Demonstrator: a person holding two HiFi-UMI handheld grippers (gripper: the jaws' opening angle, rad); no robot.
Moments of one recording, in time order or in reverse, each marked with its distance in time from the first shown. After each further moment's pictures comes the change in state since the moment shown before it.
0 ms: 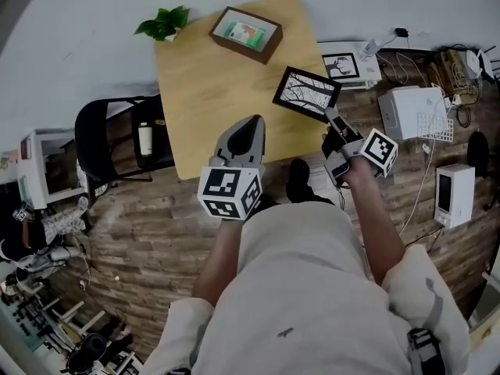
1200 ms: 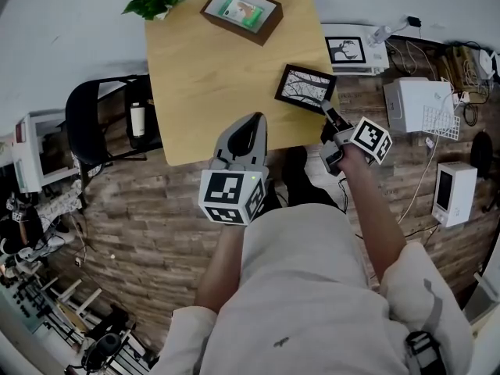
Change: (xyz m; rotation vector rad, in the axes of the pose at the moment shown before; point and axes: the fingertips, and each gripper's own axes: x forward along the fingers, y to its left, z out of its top) left arm 0.023 -0.010 -0.035 -0.030 0.056 0.074; right arm 0.031 -0.091 0.002 -0.090 0.104 -0.121
